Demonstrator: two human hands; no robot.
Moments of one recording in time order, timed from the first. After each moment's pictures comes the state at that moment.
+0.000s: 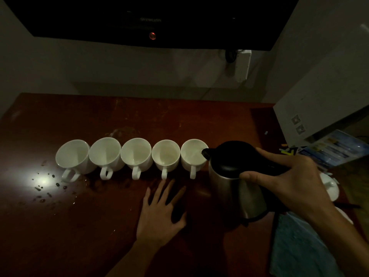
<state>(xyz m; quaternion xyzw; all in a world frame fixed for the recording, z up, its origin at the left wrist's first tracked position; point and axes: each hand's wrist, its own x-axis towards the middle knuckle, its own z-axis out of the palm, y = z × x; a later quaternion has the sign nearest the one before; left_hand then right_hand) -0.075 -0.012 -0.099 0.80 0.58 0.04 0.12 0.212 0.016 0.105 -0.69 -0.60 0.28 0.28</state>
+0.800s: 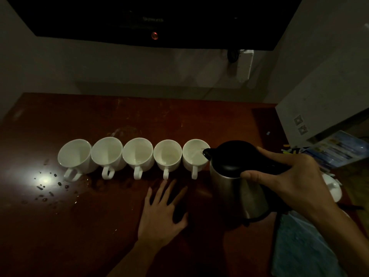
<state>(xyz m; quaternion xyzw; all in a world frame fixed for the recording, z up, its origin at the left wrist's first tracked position) -0.076 -0.012 -0.099 0.80 0.59 0.04 0.12 0.210 0.019 0.108 -0.69 -0.61 0.27 0.27</state>
